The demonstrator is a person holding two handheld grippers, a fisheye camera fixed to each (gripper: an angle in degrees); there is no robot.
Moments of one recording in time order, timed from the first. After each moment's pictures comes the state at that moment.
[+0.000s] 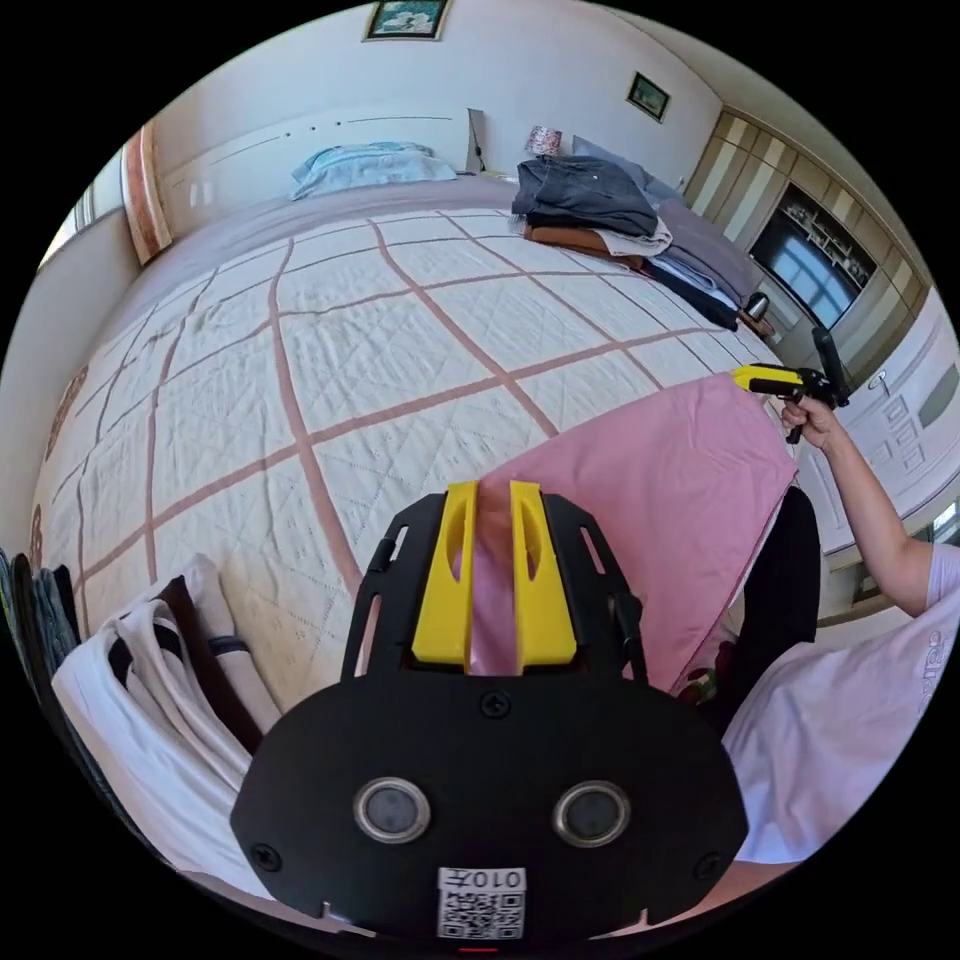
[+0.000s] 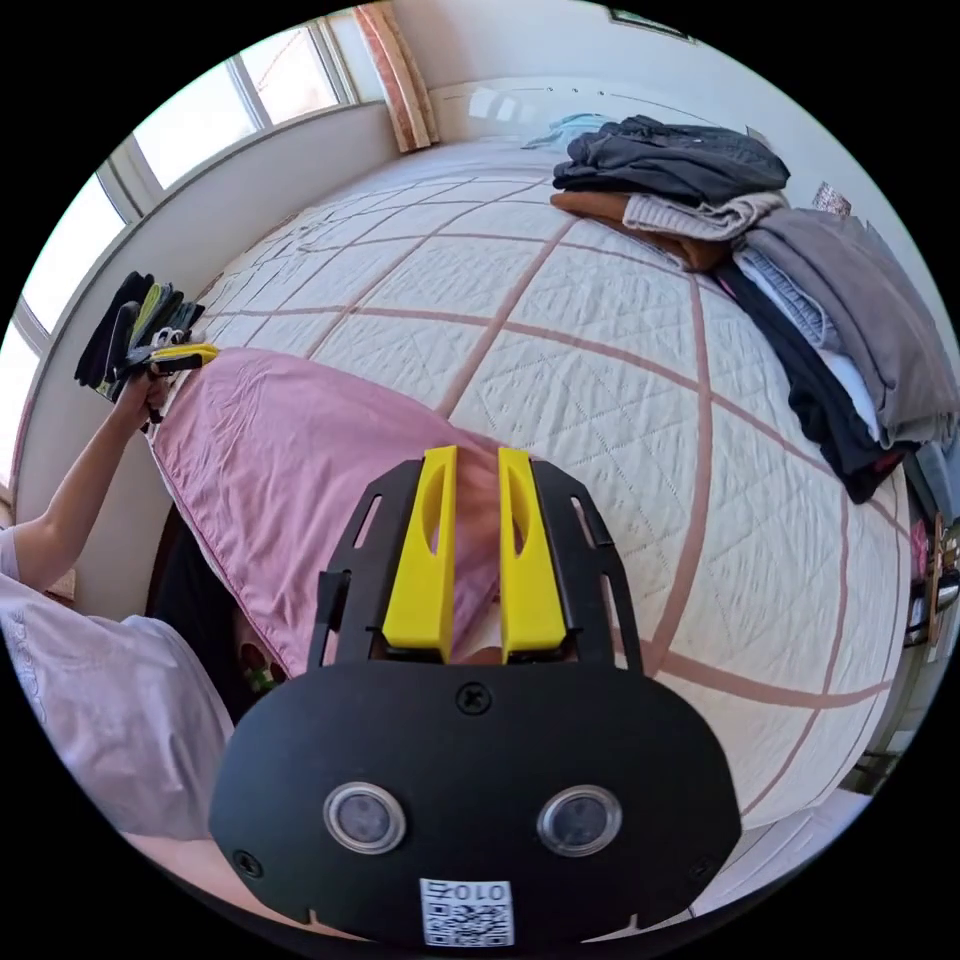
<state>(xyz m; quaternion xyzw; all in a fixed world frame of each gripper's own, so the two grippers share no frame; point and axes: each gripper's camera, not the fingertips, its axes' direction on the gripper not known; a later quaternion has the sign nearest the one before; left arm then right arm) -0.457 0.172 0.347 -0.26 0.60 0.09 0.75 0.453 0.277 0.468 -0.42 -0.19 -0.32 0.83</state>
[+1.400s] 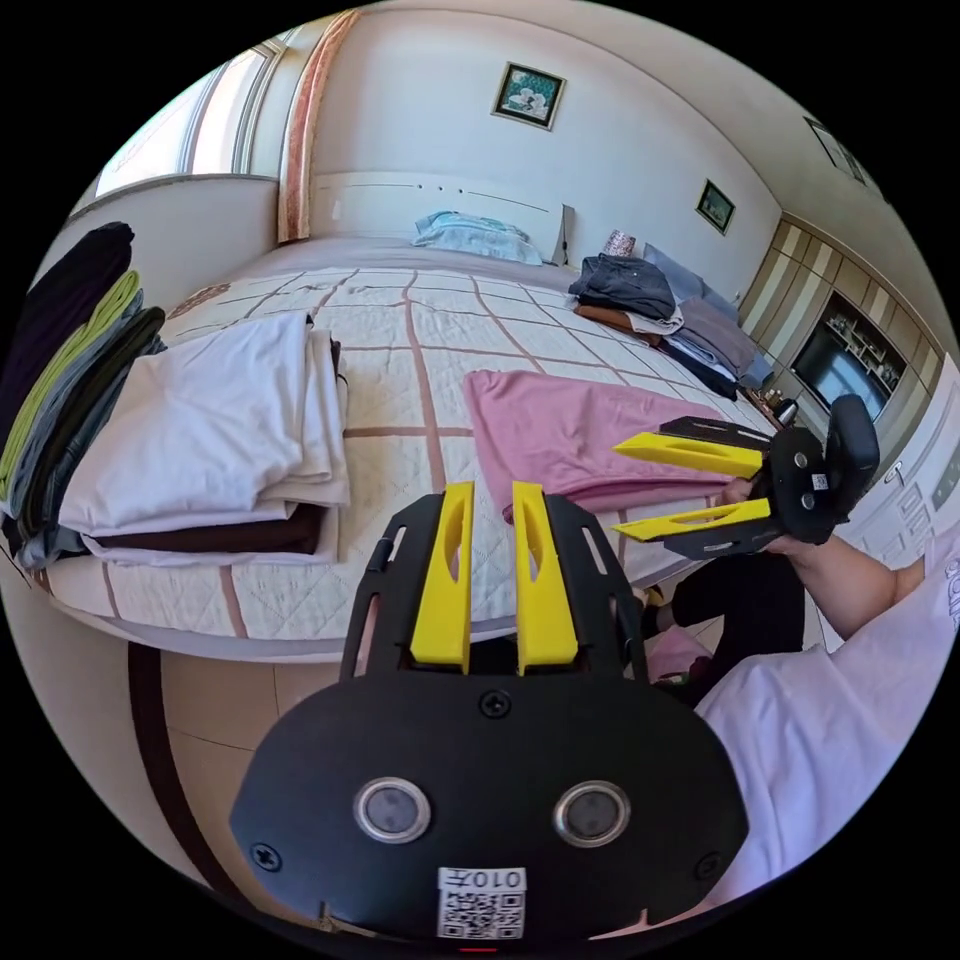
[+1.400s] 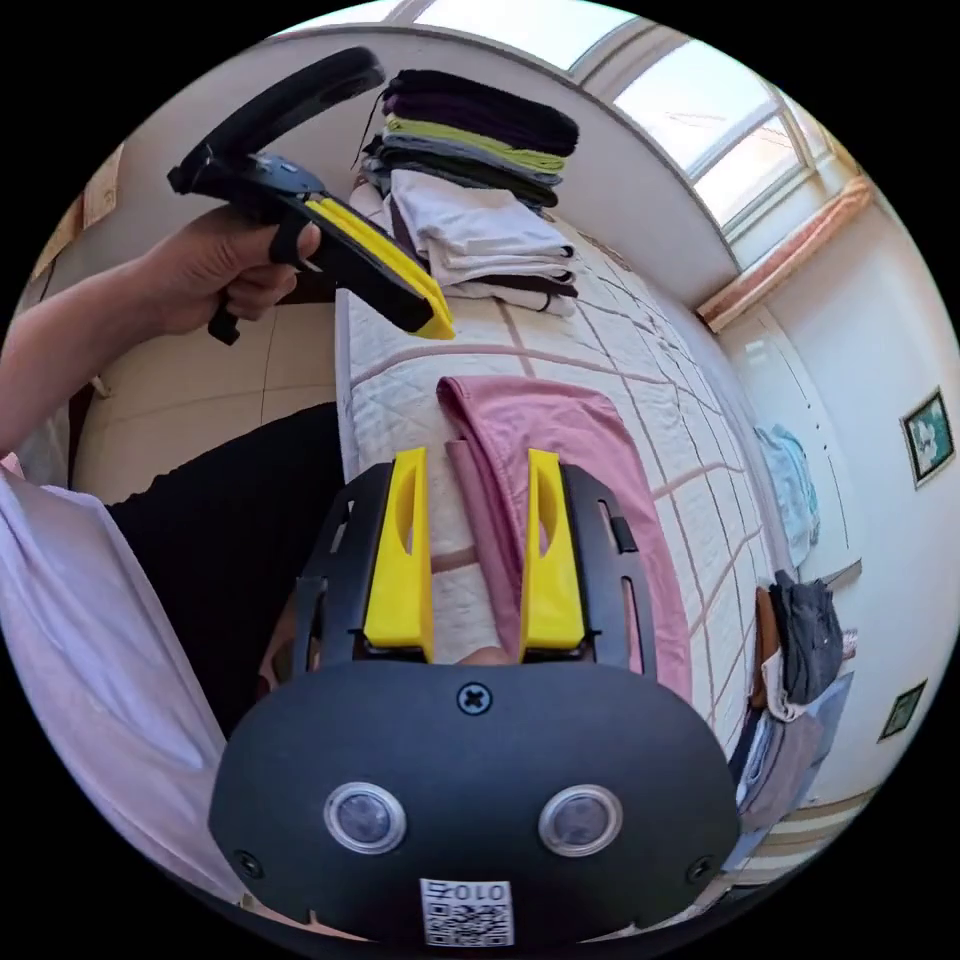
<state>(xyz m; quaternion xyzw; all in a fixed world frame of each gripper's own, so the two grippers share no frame) -0.626 0.308 0.262 -0.21 0.52 -0.07 0.82 0.047 0.586 0.147 -0.20 -0.27 -0.70 0.63</state>
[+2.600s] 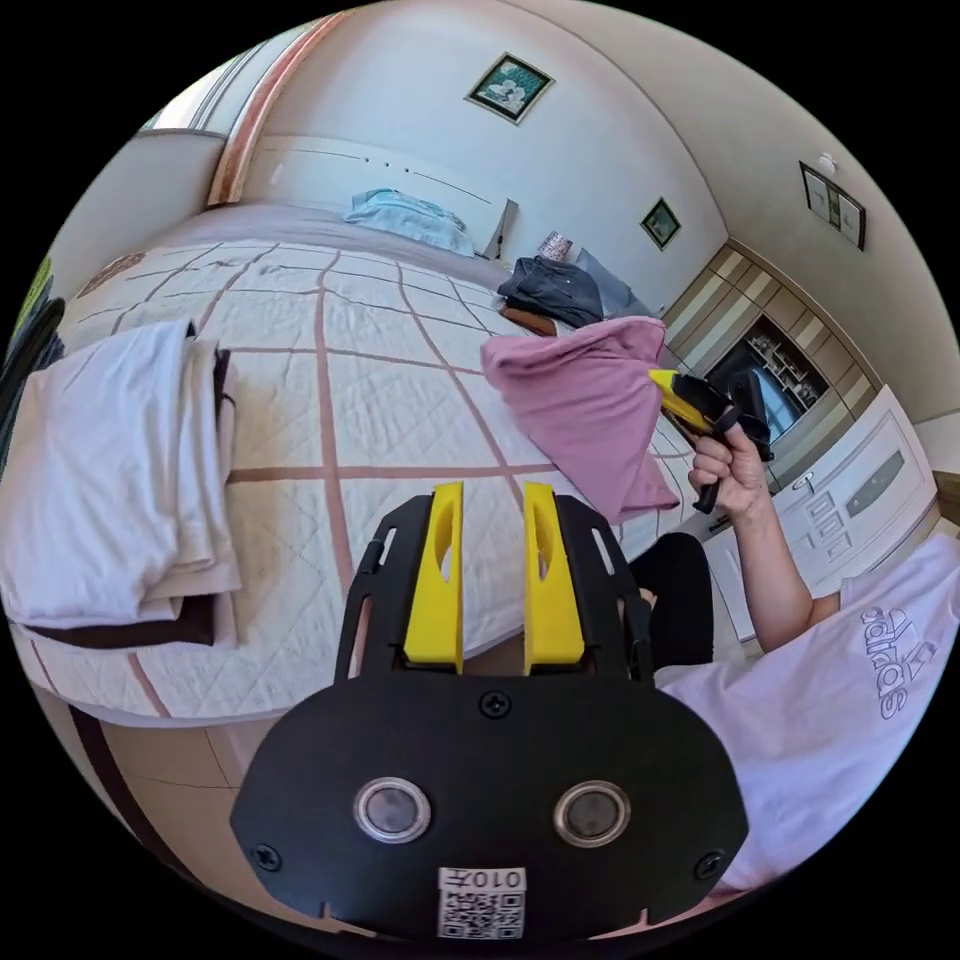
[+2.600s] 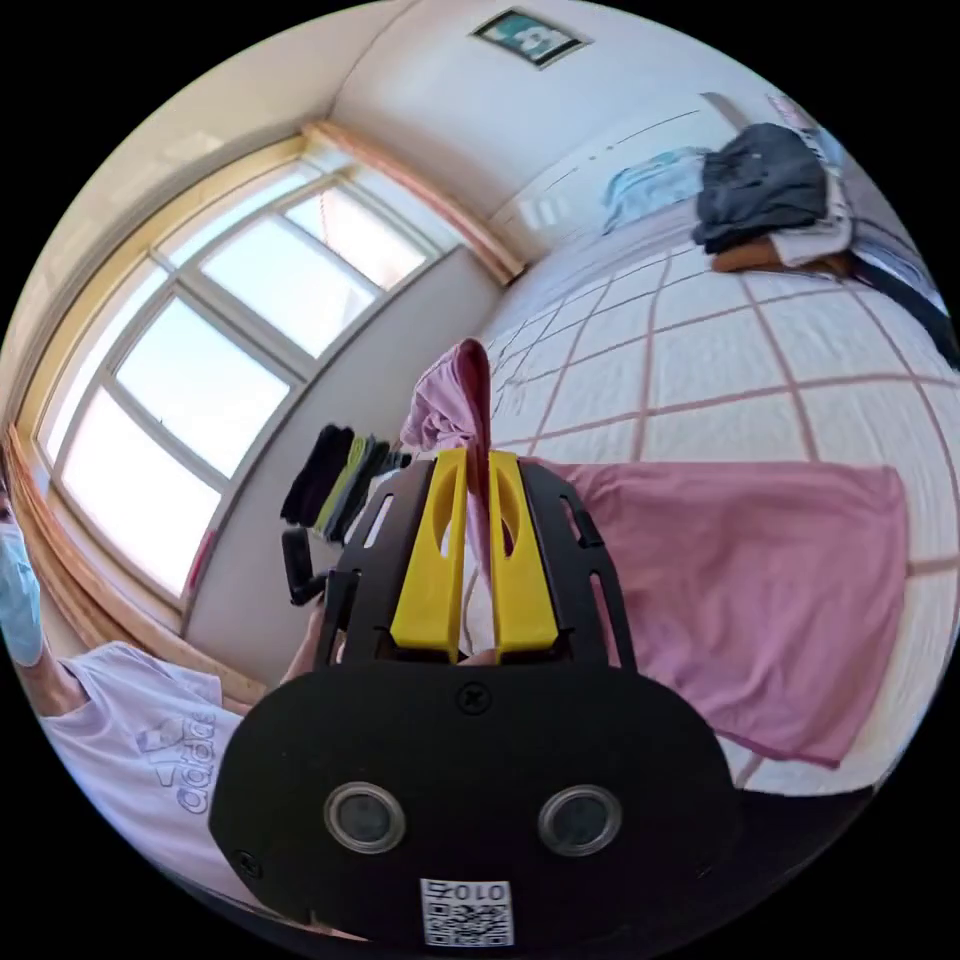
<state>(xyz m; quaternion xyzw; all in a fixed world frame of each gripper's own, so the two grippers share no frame) -0.538 0.319 0.295 -0.21 0.65 -0.08 0.72 0.415 0.299 0.338 -0.33 -0.42 -0.02 0.85</state>
